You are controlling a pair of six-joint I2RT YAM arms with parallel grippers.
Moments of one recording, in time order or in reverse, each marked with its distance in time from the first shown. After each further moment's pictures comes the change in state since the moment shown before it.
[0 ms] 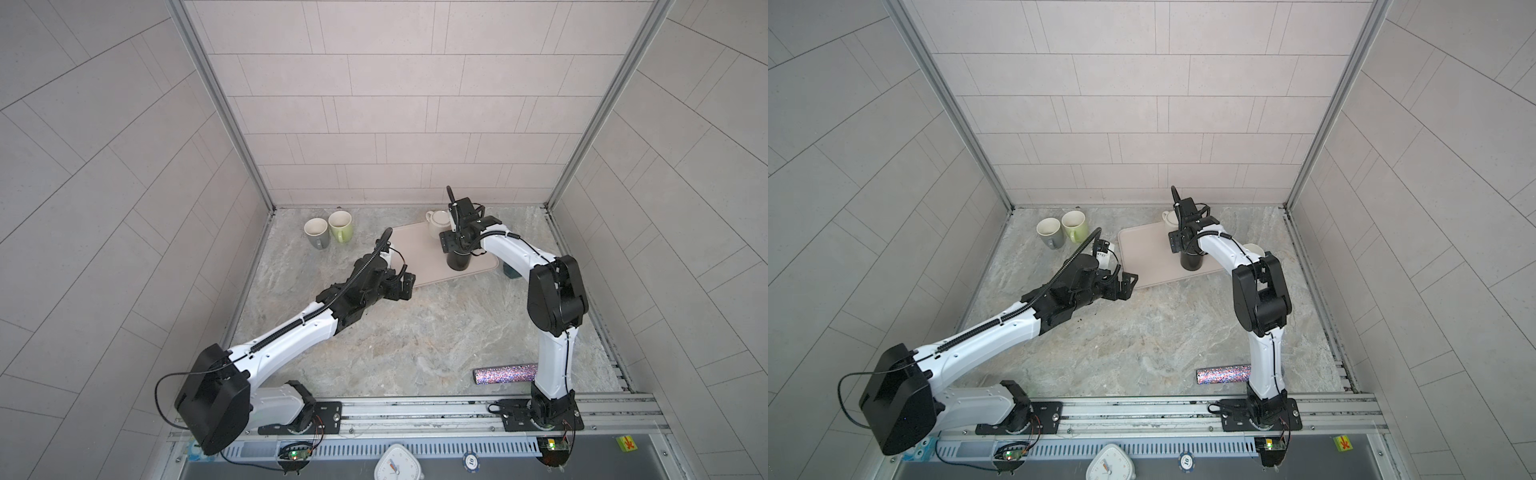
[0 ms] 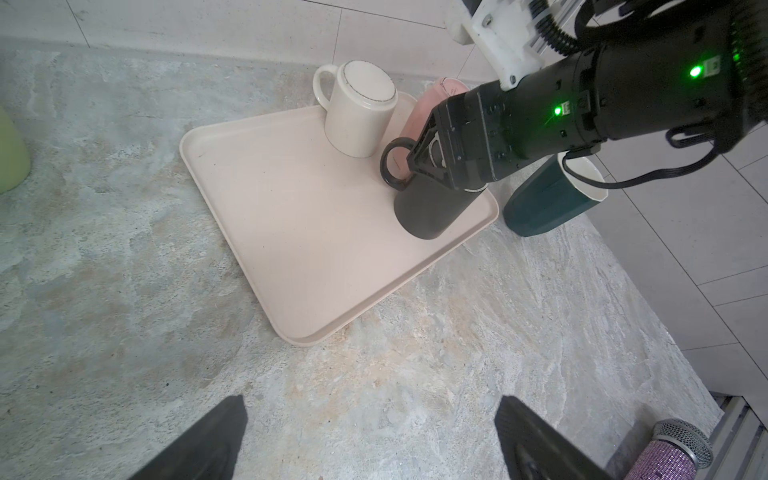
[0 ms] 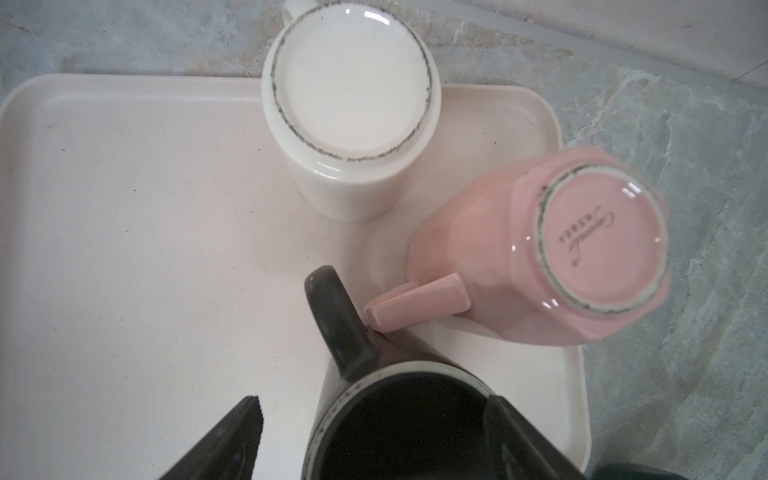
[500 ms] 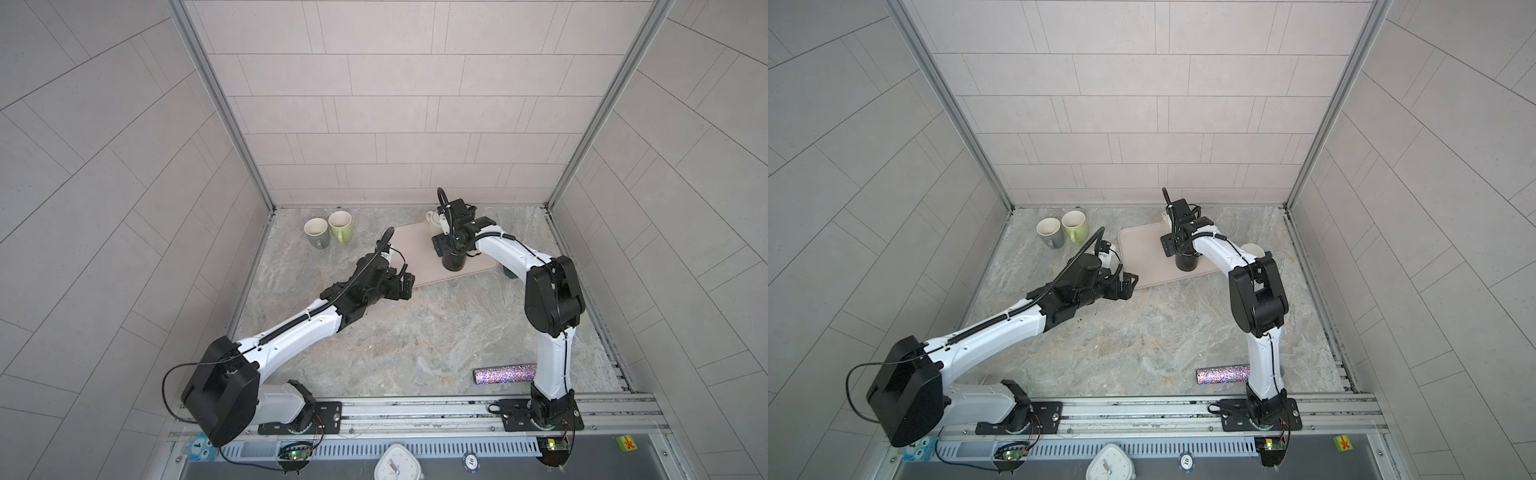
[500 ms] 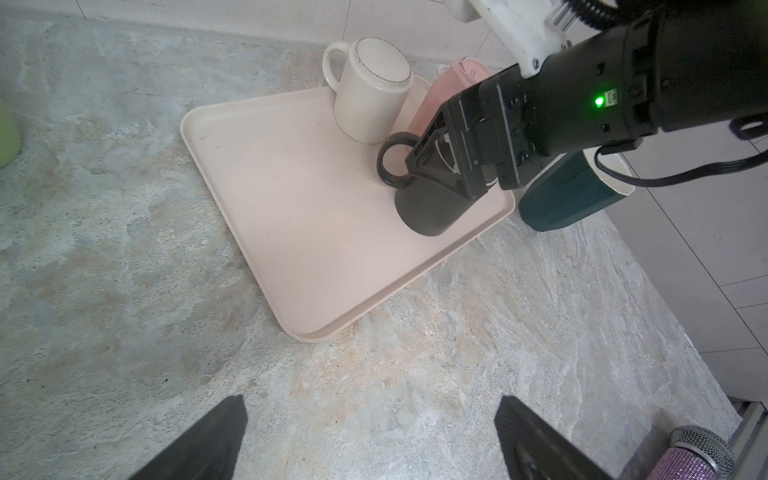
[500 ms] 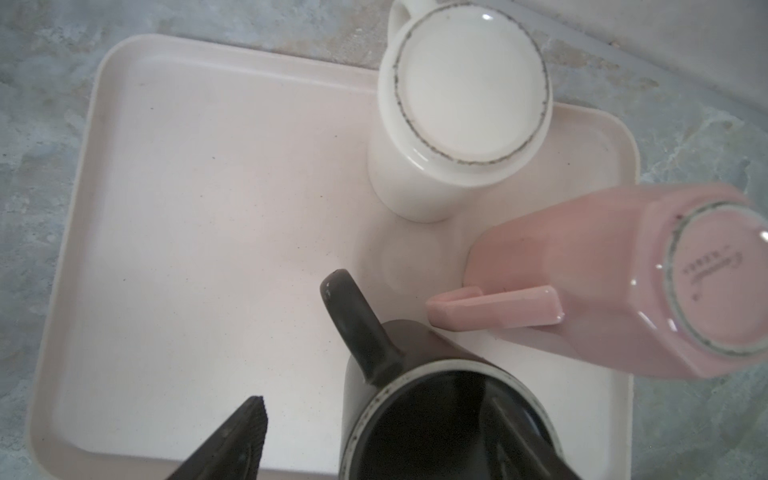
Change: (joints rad) left arm 0.023 0.040 -0.006 0.017 0.011 -0.008; right arm 0.044 -0.001 0.001 -0.005 -0.079 -0.089
